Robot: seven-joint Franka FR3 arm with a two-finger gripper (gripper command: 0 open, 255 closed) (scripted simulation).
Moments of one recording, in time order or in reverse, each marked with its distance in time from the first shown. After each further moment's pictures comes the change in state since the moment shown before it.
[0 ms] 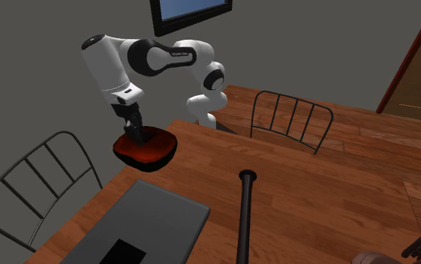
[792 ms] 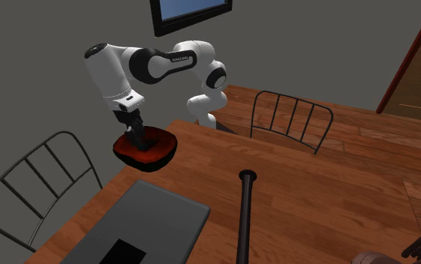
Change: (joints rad) arm 0.067 -0.020 -0.025 -0.102 -0.025 0.075 -0.011
